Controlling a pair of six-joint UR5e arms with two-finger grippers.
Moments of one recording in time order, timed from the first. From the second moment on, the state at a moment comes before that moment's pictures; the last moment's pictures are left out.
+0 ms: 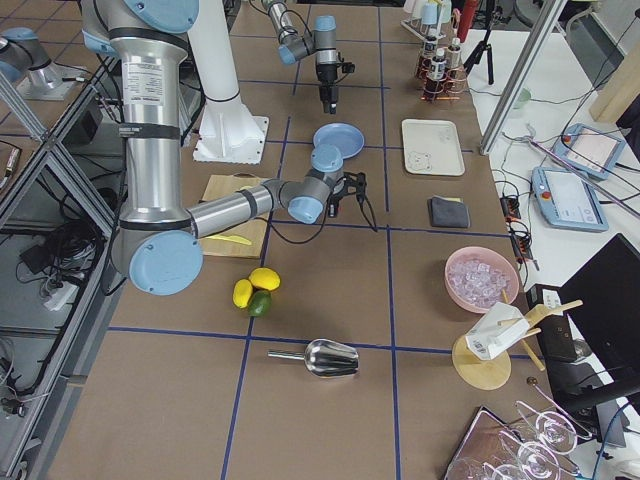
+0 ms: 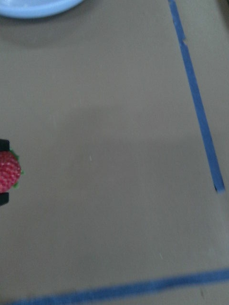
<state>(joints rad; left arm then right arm) -0.53 -1.98 -1.75 -2.33 -1.97 -1.82 0.66 -1.46 1.81 -0.88 2.06 1.38</state>
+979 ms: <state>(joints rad) -0.76 -1.79 -1.87 -2.33 -2.13 -1.67 0.43 -0.80 1.51 -1.35 1.77 1.69</state>
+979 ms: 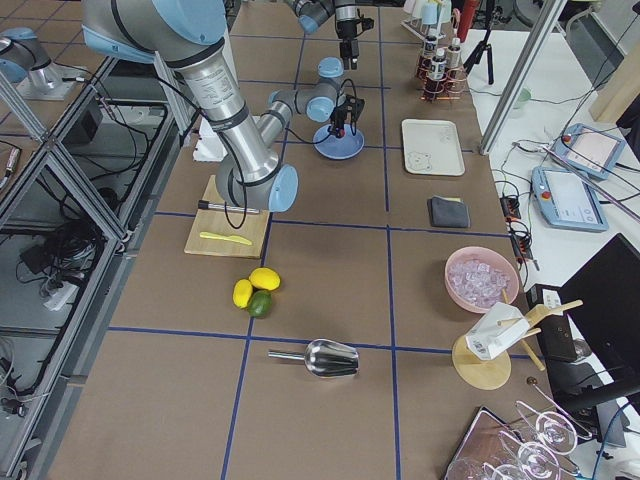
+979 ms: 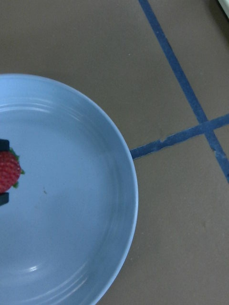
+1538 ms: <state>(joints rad) -0.77 -1.78 -1.88 -2.33 -2.13 -1.67 0.42 -0.78 1.48 -1.46 1.75 1.69</state>
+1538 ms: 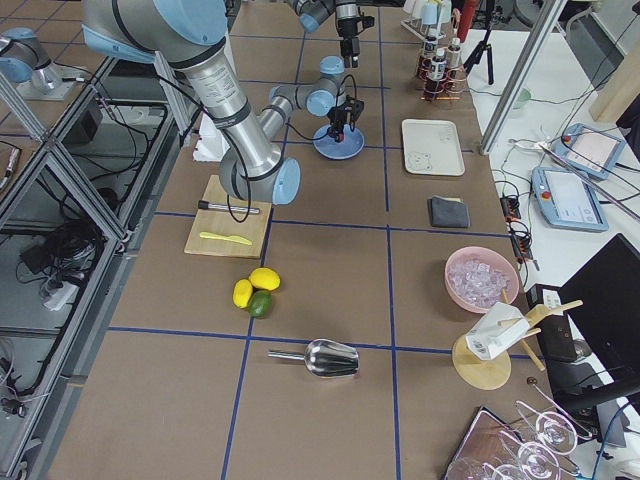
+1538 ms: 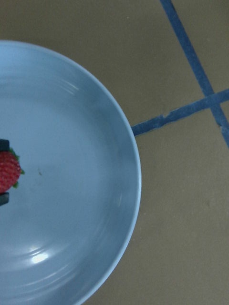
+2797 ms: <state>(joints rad) -0.77 -1.76 -1.86 -2.33 -2.13 -1.64 0.43 -0.85 1.62 -1.50 1.76 1.65</state>
